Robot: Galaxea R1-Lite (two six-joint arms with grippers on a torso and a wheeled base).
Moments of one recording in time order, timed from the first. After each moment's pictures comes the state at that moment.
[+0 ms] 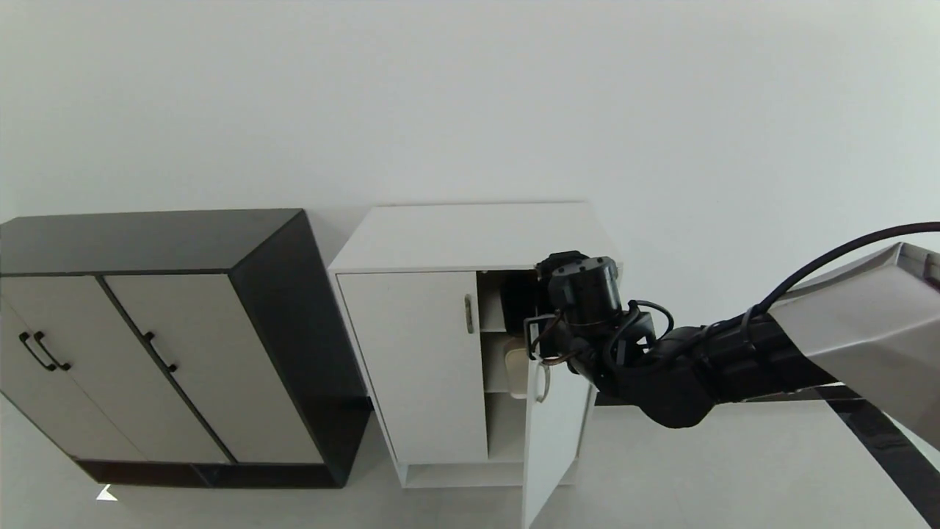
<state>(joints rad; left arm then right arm) 0.00 0.00 0.00 0.00 0.00 0.01 0.73 2.13 -1.29 -0.47 -0.45 0.20</state>
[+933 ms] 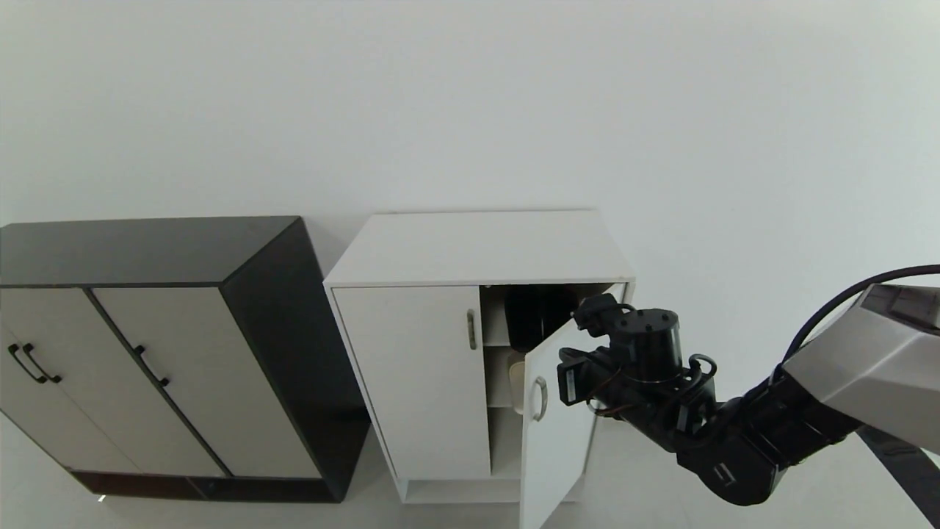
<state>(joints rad) 0.00 0.00 0.00 0.00 0.00 0.01 0.67 2.10 -0.87 -0.94 -0.23 0.10</state>
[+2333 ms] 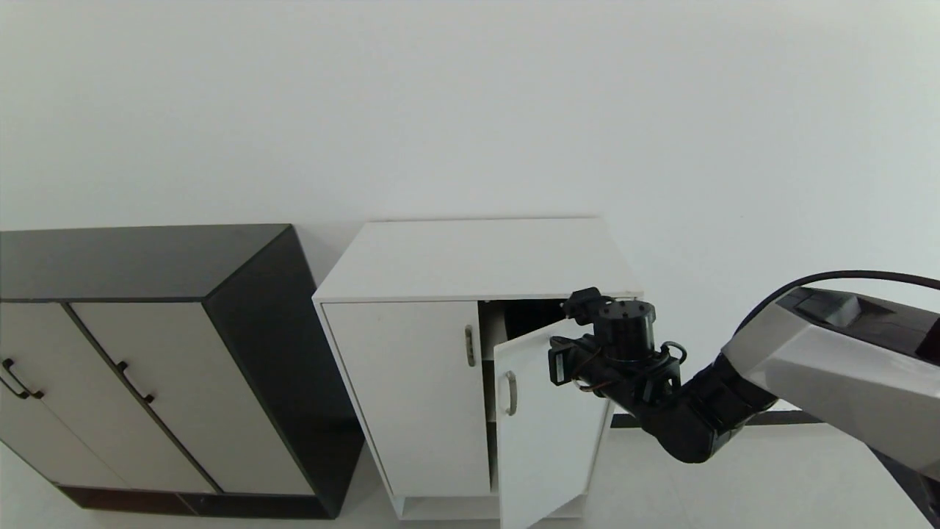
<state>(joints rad) 0.00 0.00 0.00 0.00 0.00 0.01 0.59 2.28 -1.08 -0.93 -0.14 0.08</state>
